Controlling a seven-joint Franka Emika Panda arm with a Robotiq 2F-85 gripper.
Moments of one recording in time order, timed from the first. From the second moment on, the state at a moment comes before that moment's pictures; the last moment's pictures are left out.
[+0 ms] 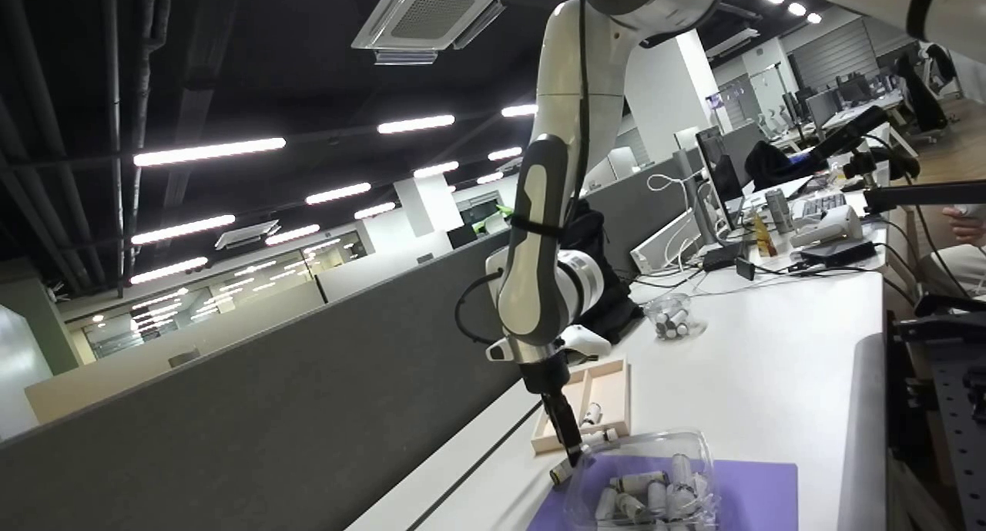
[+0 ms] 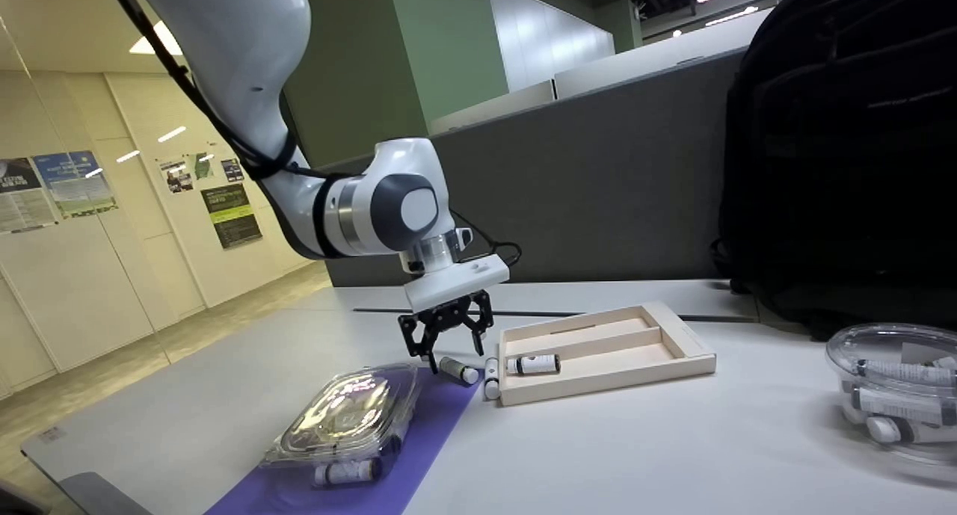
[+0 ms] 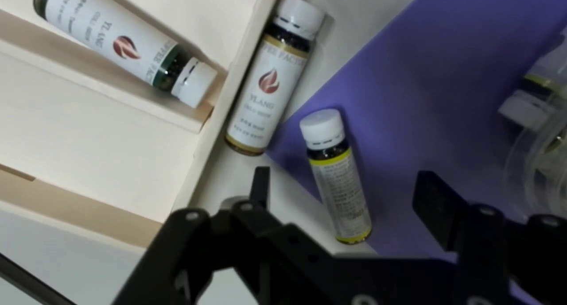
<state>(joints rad) -0.16 0.64 0.20 -2.04 -0.10 2.73 -0.81</state>
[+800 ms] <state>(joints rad) -0.16 0.66 0.19 -2.01 -0.10 2.72 -0.81</state>
